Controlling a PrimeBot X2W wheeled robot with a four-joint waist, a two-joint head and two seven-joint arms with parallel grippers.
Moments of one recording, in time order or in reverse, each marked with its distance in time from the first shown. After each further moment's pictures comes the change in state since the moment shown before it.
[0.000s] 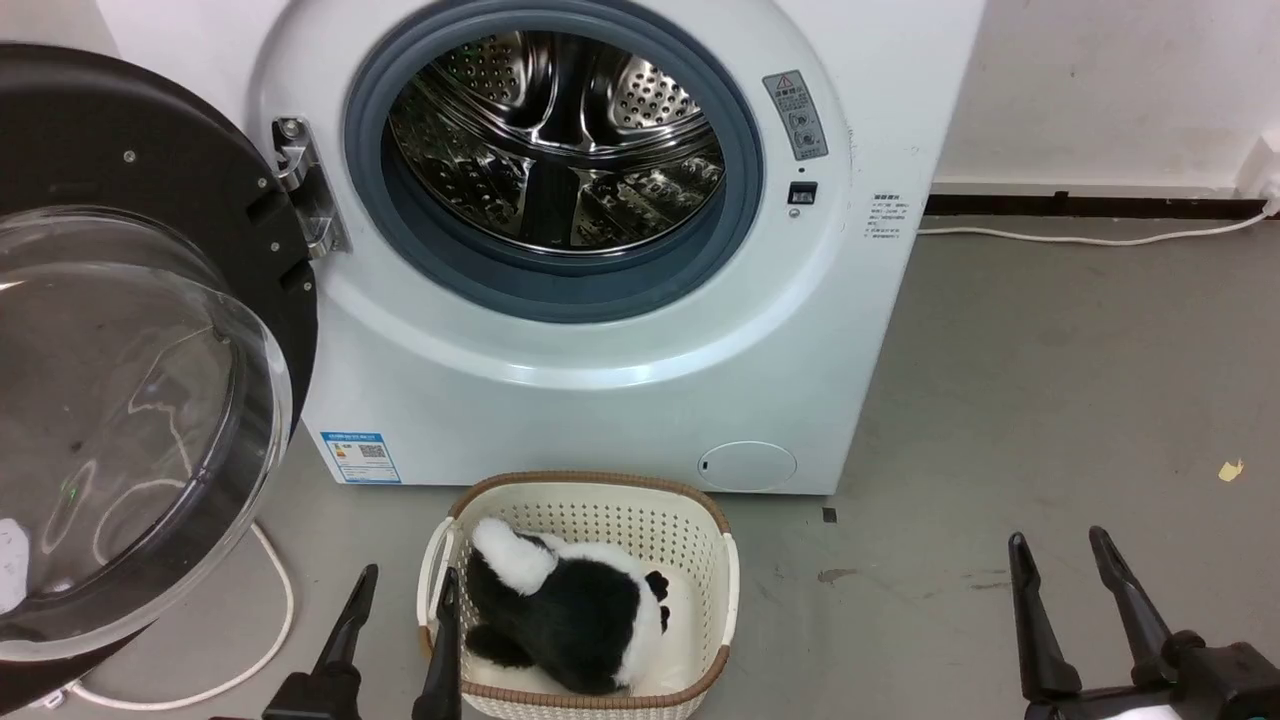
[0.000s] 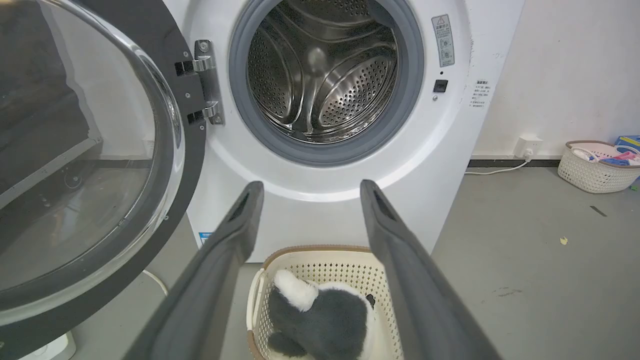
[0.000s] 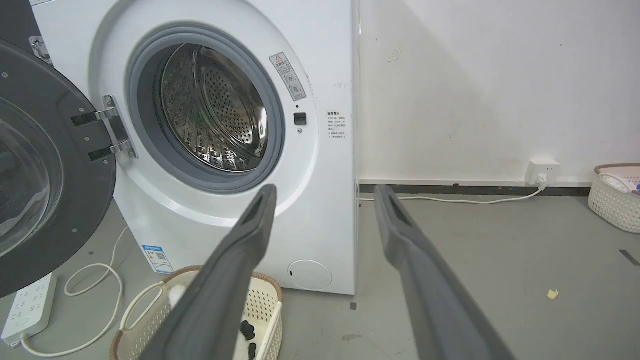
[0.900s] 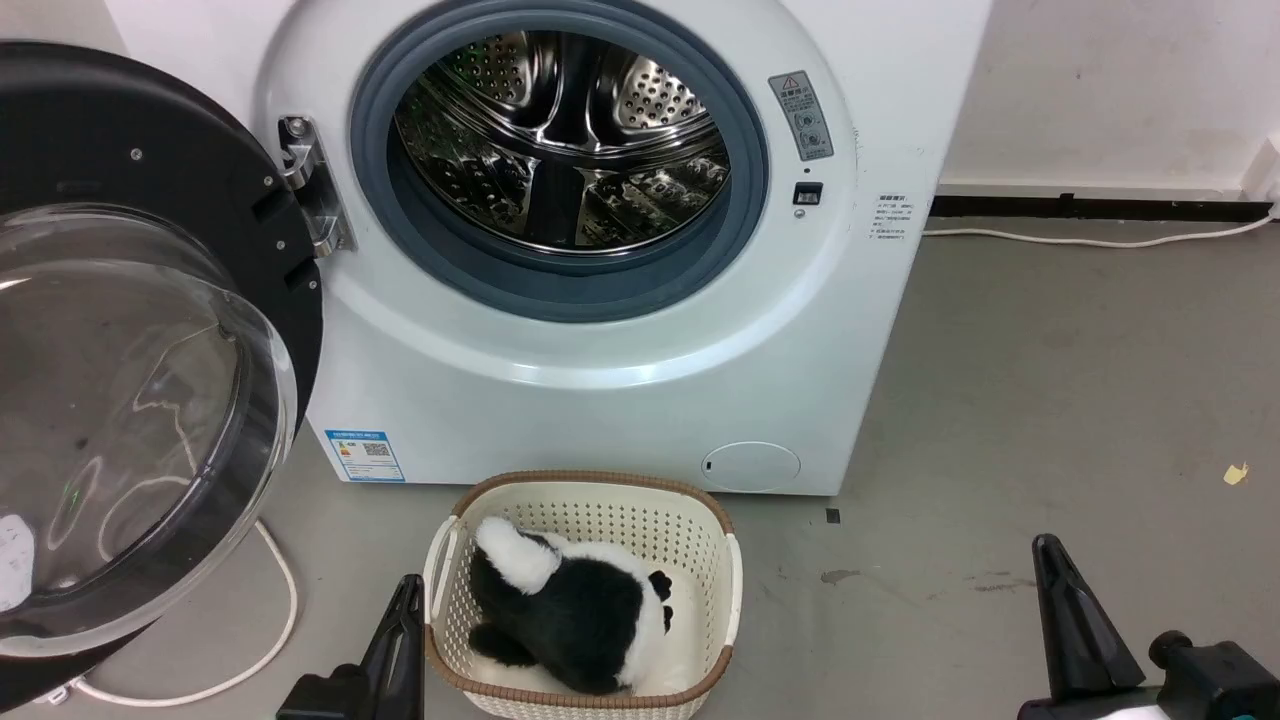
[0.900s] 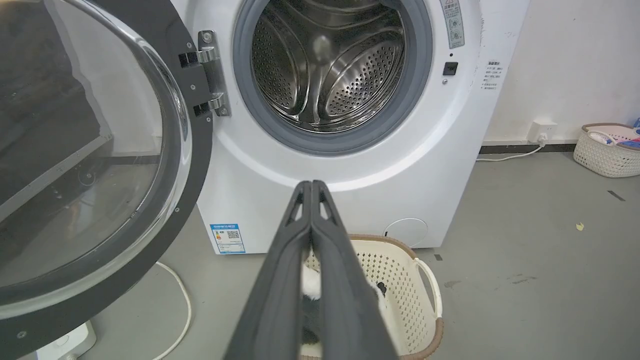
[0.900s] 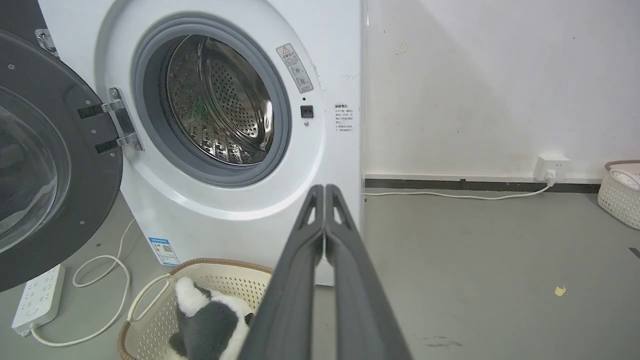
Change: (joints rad) left arm -0.001 0.001 -0.006 0.022 0.036 0.024 0.010; right arm 0.000 0.000 0.013 0.010 -0.002 0.000 0.010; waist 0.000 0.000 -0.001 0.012
